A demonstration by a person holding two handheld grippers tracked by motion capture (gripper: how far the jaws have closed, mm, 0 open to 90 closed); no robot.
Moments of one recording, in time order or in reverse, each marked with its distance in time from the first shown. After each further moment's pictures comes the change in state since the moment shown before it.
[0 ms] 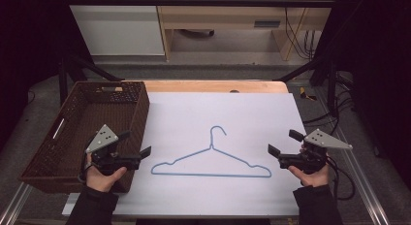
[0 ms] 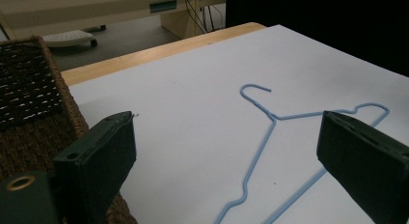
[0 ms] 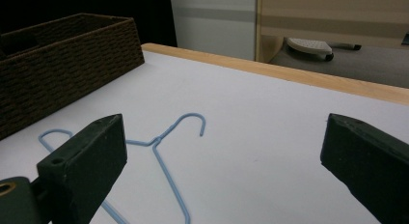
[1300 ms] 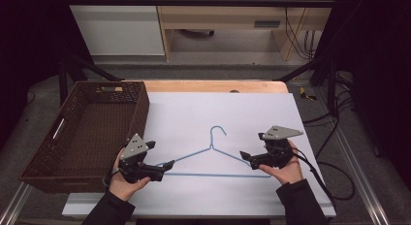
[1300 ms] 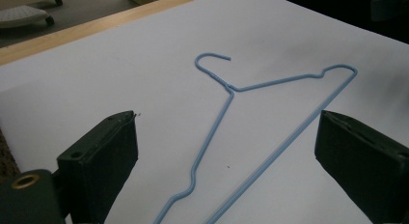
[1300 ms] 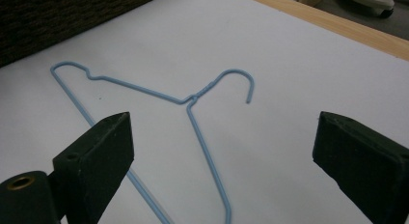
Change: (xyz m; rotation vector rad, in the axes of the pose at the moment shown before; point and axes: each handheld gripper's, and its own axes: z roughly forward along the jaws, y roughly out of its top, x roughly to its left) left arm -0.046 -0.011 0.040 0.127 -0.098 0.057; right arm 0.042 0.007 0.066 0.283 0.101 -0.150
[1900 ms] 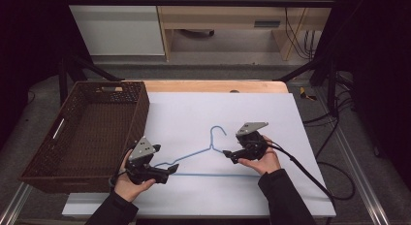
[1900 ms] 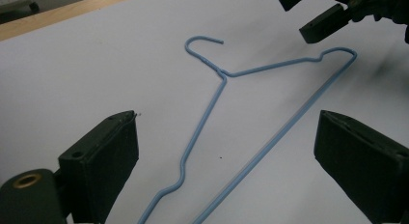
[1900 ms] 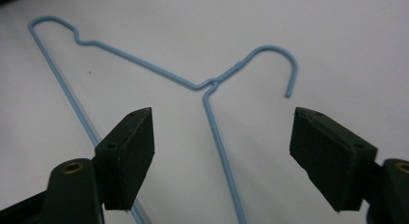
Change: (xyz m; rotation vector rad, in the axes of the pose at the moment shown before) left arm -0.002 -0.006 0.014 0.049 -0.024 0.006; right arm 0.009 0.009 0.069 0.172 0.062 -0.066
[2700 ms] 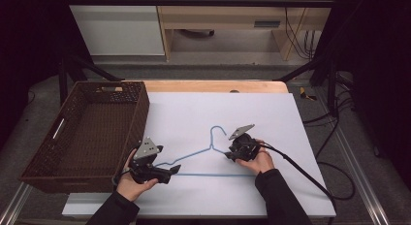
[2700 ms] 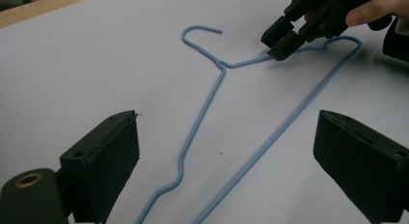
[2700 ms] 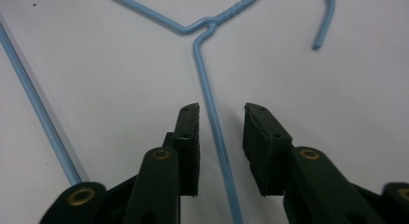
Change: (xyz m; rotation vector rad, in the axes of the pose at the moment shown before) left arm 0.000 -0.001 0.009 0.029 -0.008 0.009; right arm -0.011 -0.015 0.044 0.181 0.025 -0.024
